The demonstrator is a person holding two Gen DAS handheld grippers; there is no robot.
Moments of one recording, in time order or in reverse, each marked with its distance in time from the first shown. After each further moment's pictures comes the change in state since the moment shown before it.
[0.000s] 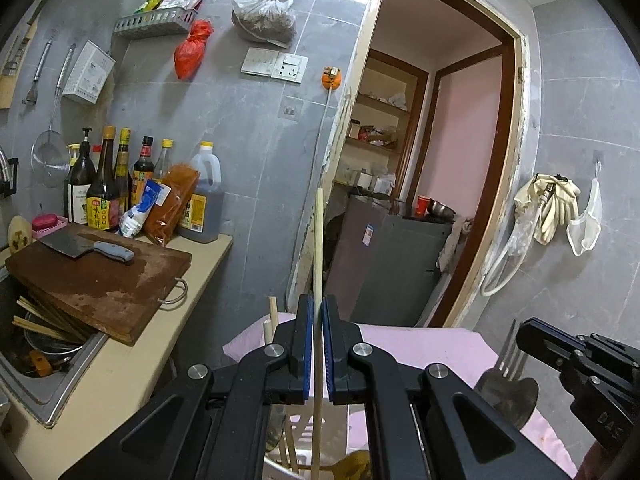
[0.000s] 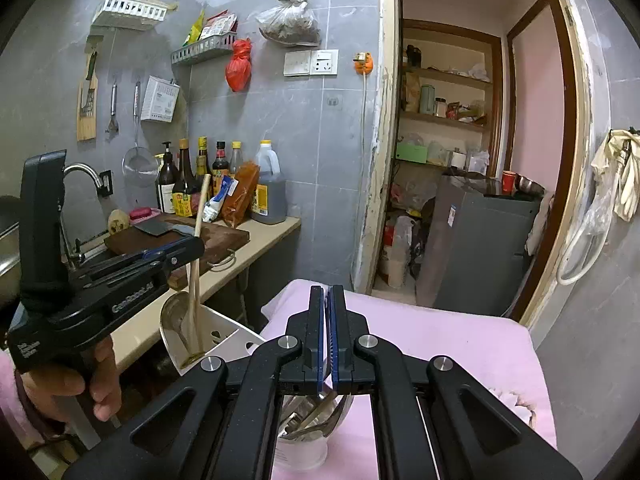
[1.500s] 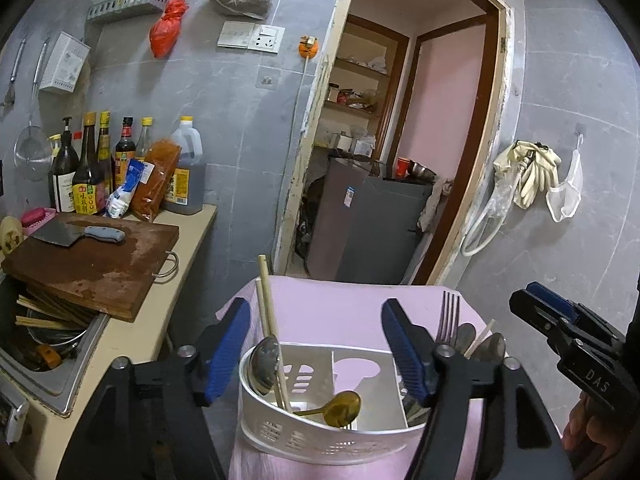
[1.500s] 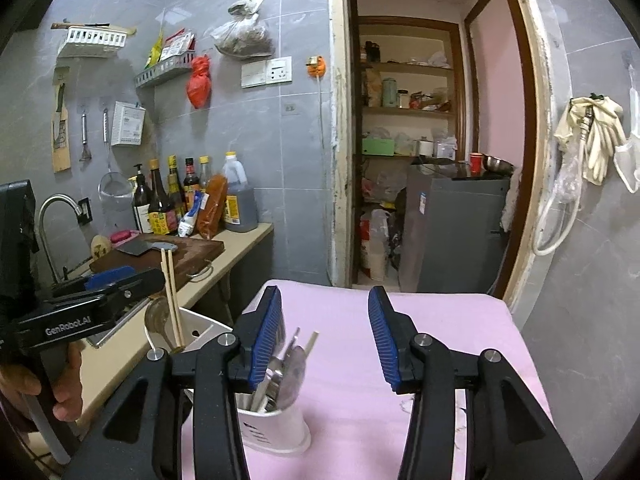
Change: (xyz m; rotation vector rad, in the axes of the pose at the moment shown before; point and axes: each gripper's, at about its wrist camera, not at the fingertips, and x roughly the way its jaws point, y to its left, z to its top) left arm -0.020 -0.001 0.003 0.046 0.144 -0.061; right arm -0.028 -0.035 -0.015 0.127 0.000 -0.091
